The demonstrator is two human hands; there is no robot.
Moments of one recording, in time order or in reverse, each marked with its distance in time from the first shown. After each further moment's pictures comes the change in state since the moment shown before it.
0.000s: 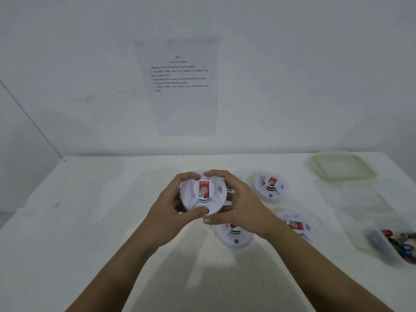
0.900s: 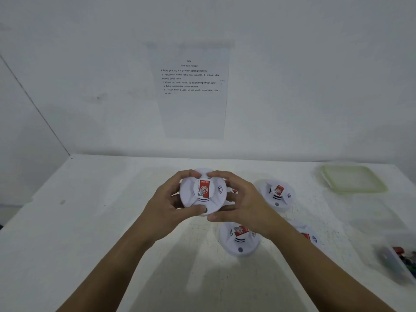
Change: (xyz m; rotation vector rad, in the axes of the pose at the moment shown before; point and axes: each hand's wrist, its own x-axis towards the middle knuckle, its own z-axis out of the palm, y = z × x) left_hand 0.012 -0.001 -0.019 0.055 0.044 0.017; right_hand 0.018 -0.001 -0.005 -0.003 -0.035 -0.022
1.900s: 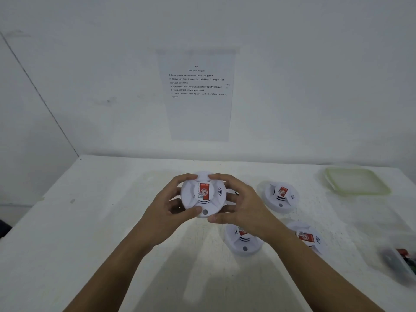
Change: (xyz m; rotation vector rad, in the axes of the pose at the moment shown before) left_hand -0.016 -0.010 -0.012 0.015 0.028 -0.017; right_hand -0.001 0.006 0.013 0.022 0.022 -0.004
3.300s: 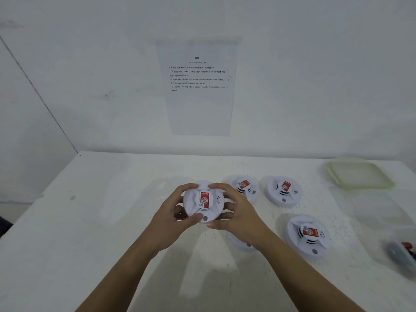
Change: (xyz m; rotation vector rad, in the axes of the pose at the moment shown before) left_hand 0.004 -0.048 0.004 0.054 -0.008 -0.041; right_hand -0.002 0.047 0.023 -0.010 0.088 0.096
